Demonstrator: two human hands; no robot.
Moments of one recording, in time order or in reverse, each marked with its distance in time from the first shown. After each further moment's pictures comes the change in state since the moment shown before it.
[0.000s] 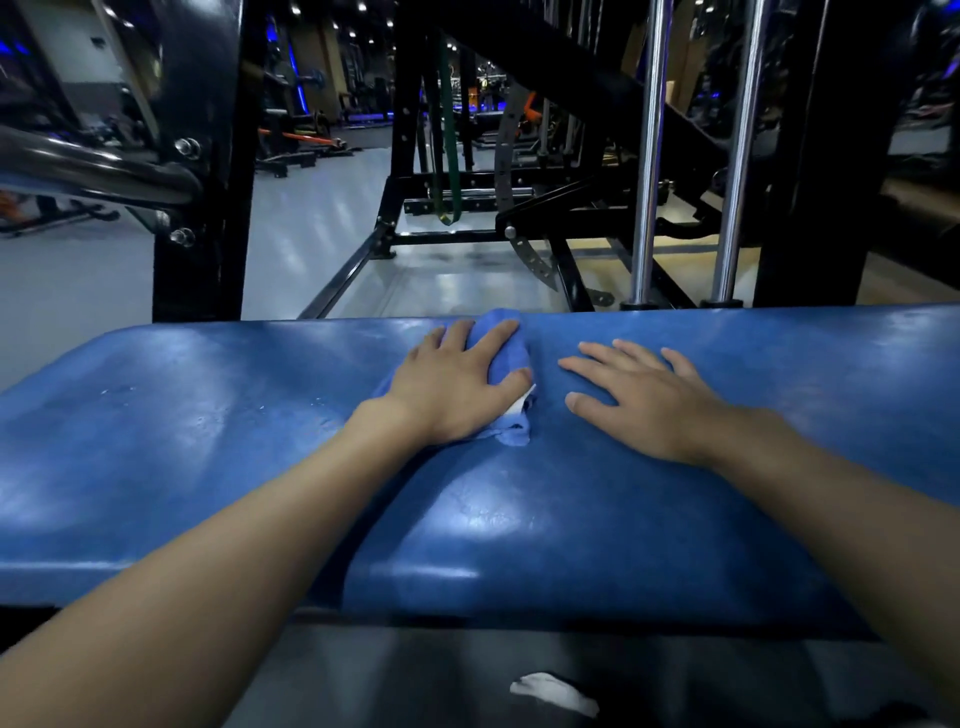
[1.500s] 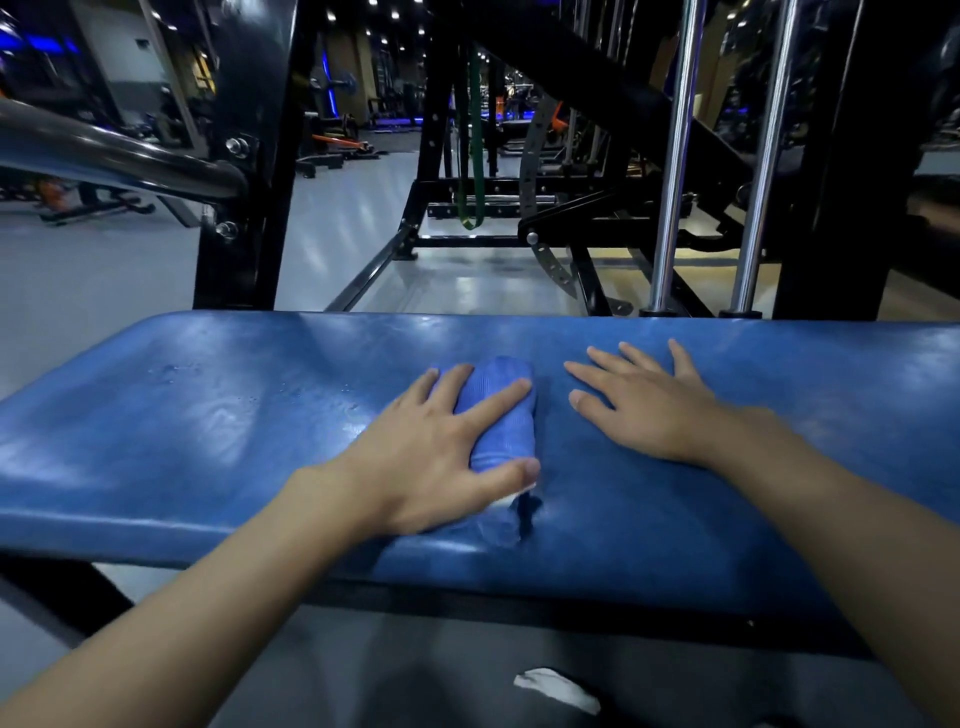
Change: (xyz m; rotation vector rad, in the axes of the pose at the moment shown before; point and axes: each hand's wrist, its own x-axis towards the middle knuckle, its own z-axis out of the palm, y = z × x) left_hand -0.100 -0.009 -0.016 0.087 -0.086 0.115; right_hand -0.003 -0.022 -0.006 -0.111 -0.029 -0.018
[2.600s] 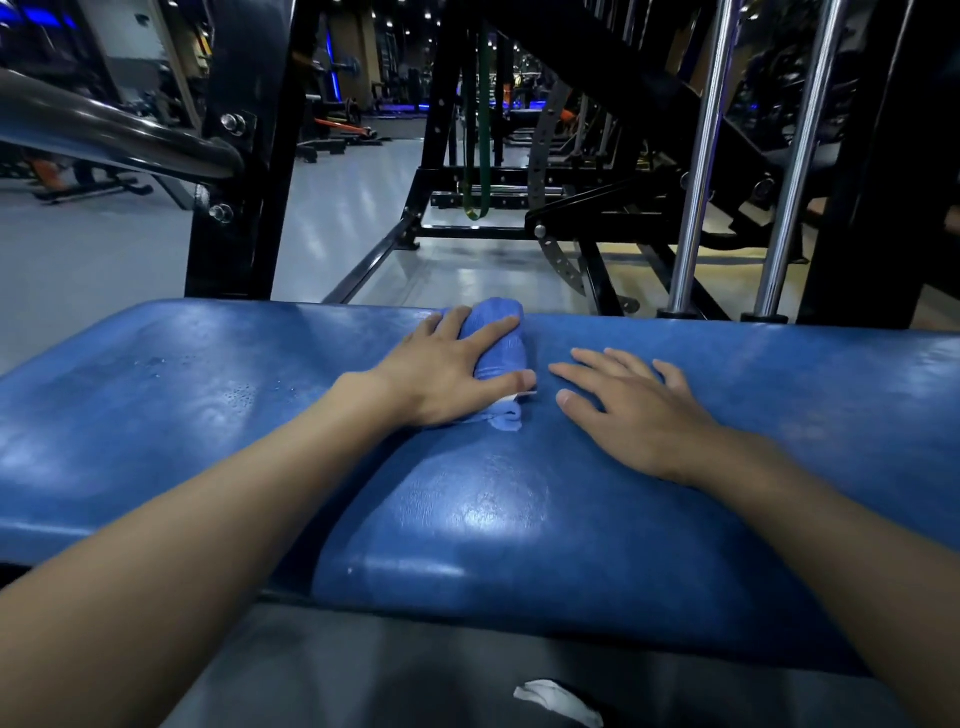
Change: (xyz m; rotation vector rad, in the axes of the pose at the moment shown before) left_hand 0.094 -0.050 -0.001 -0.145 0.004 -0.116; right_hand 0.014 -0.021 0.010 0.152 0.070 -0.026
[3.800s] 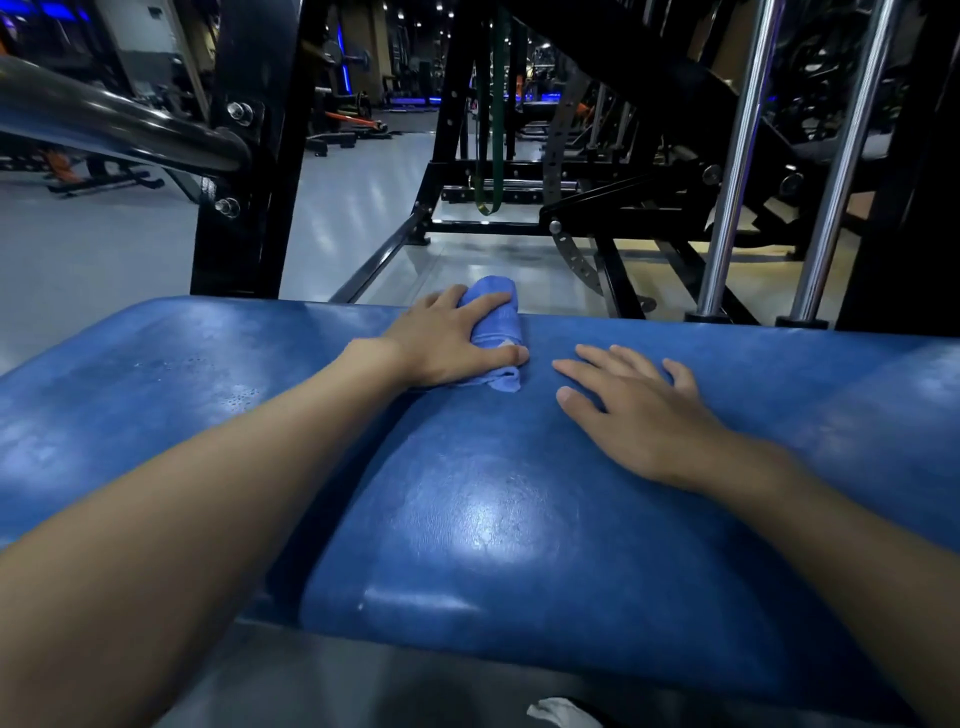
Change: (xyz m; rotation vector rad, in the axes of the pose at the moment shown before) left_hand 0.049 -0.031 -0.008 -0.003 0.060 -0.044; right_hand 0.022 -0.014 0.007 0.009 0.017 0.013
